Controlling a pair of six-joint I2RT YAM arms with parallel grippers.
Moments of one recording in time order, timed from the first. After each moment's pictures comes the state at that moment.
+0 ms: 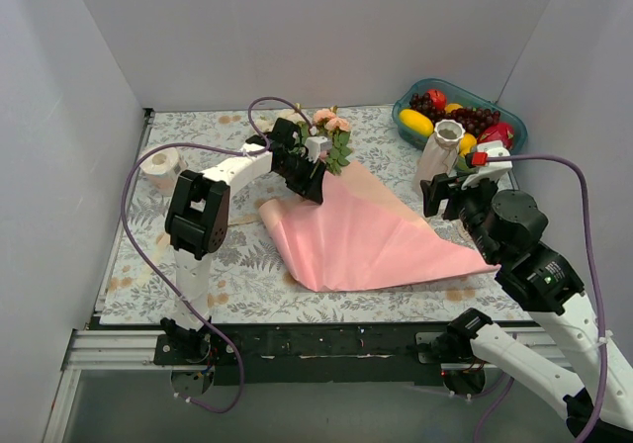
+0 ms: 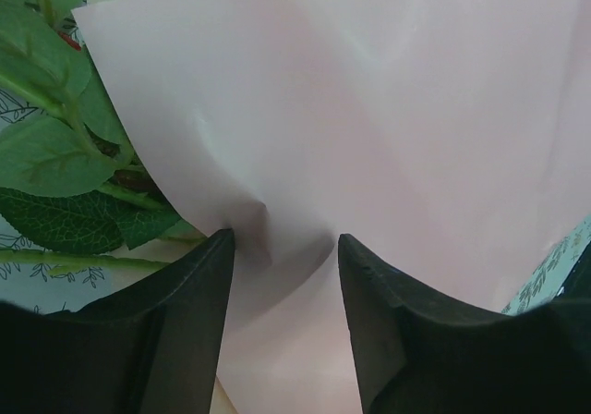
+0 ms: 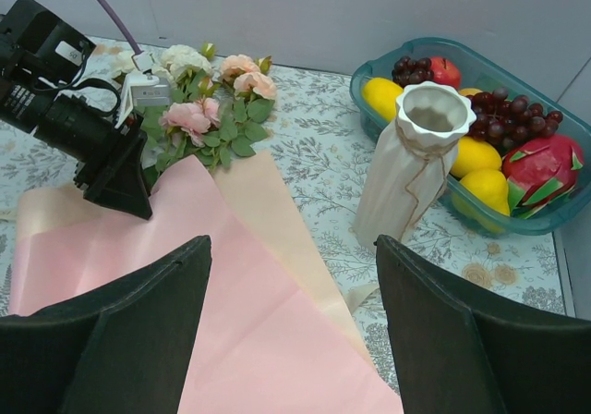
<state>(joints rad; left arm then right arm) -0.45 2.11 1.65 -0.62 0.60 0.16 0.65 0.66 1.03 -0.51 0.37 0.05</state>
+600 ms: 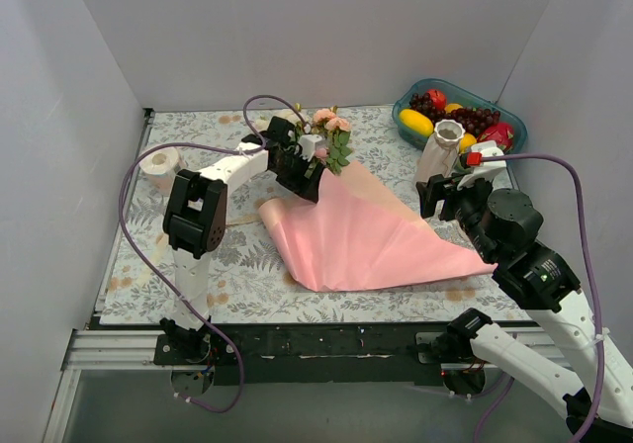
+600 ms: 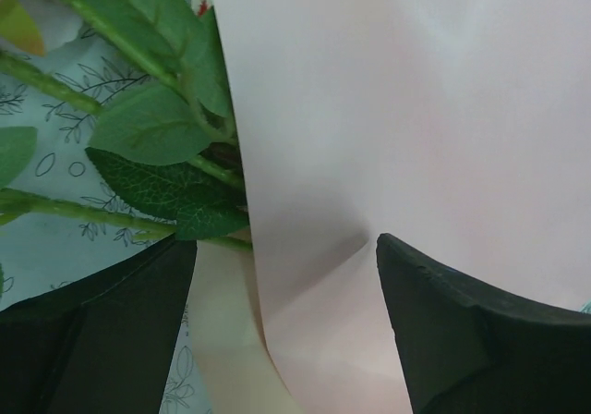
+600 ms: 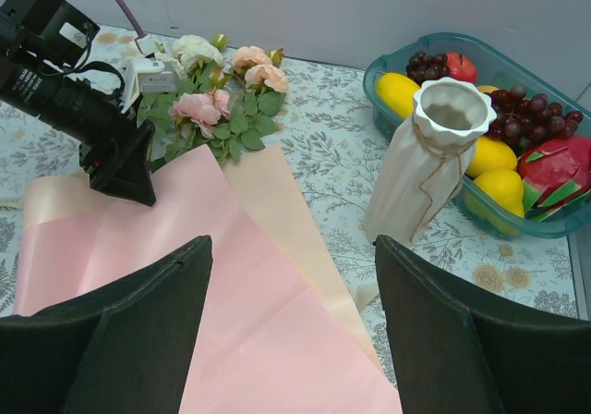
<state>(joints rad) -0.42 2.11 1.65 -0.62 0.50 0.19 0.65 0.67 1.02 -0.50 0.34 0.05</state>
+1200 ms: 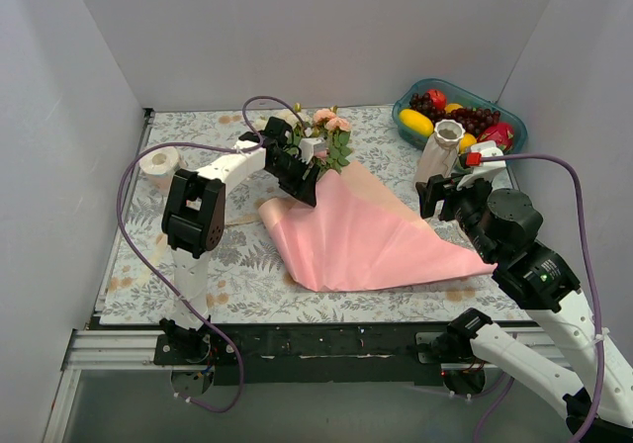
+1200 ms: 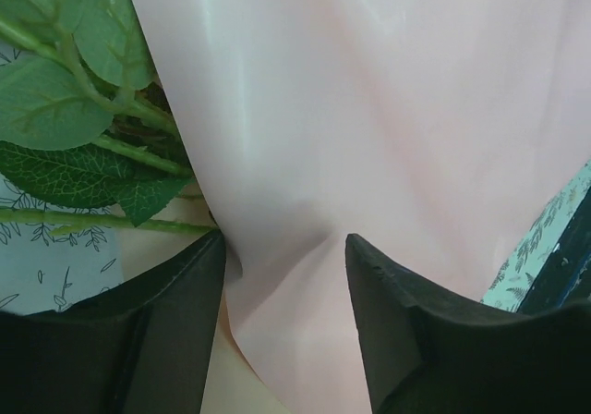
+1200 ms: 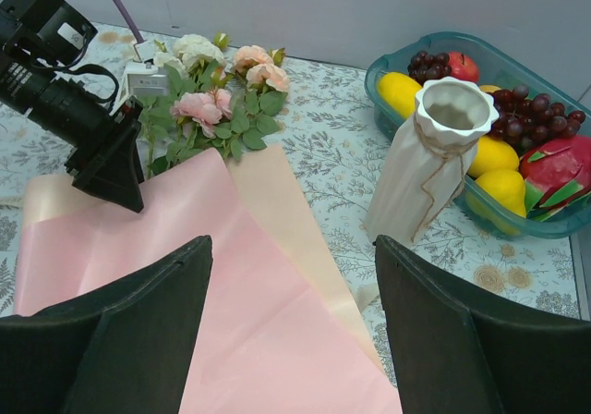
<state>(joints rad) -0.40 2.11 1.66 -0.72 0.65 0.26 0.65 0.67 1.02 -0.50 0.33 0.05</state>
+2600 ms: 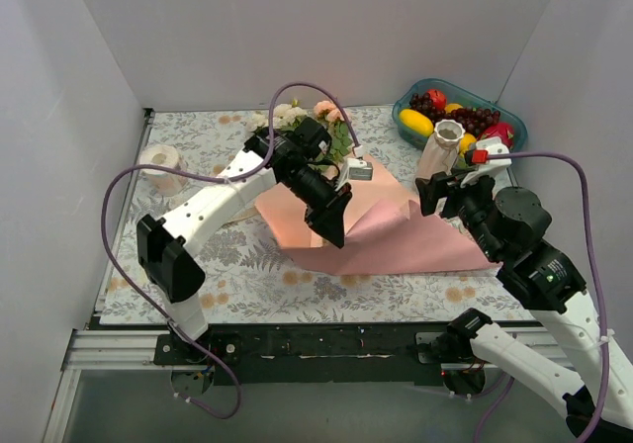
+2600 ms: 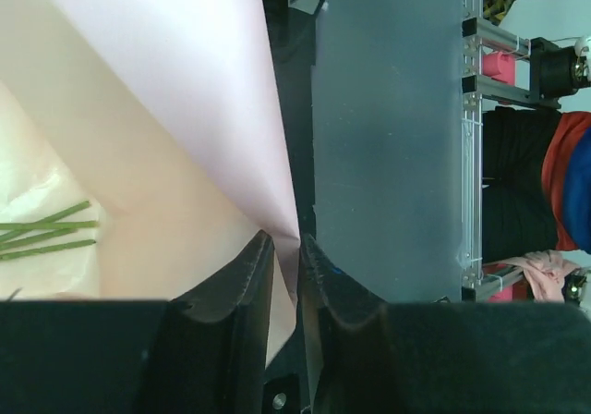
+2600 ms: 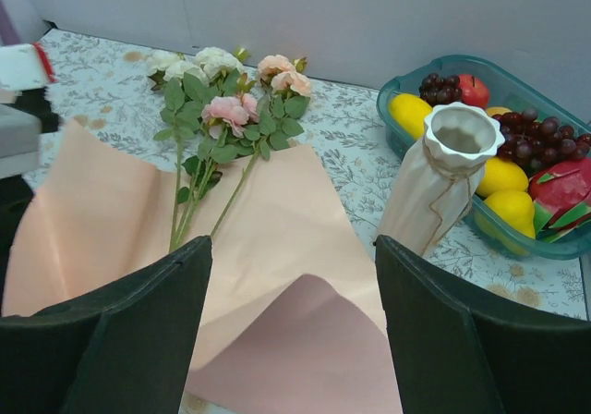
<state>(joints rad) -0.74 1.79 1.83 -1.28 0.97 0.39 0.65 0.68 1.06 -0.49 0.30 0.05</state>
